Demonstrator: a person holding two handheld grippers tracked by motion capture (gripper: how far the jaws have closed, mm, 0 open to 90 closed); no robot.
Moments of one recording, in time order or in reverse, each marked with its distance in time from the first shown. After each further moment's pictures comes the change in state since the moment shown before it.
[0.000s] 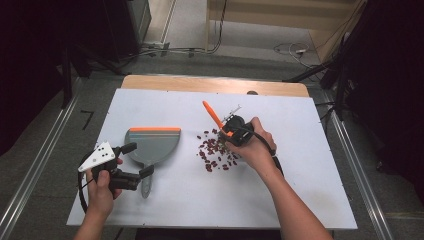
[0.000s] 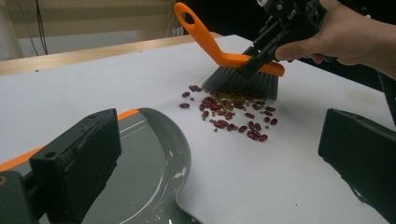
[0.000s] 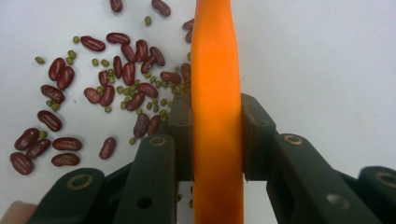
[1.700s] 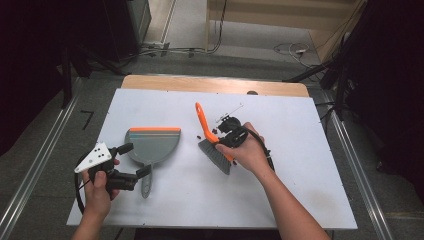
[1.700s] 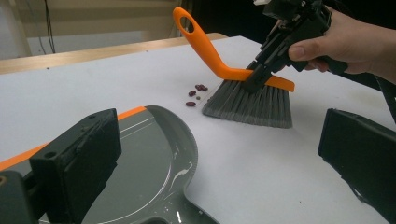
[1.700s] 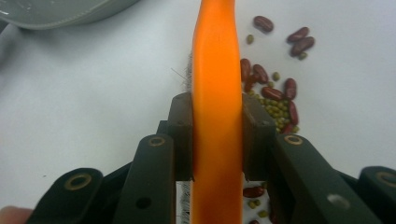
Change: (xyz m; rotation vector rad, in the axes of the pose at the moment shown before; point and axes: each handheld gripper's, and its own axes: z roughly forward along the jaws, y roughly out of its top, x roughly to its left) left arm 0.002 -0.002 -0.006 -0.008 0.019 -0.010; right arm 0.003 0.004 0.008 -0.031 0.379 0.133
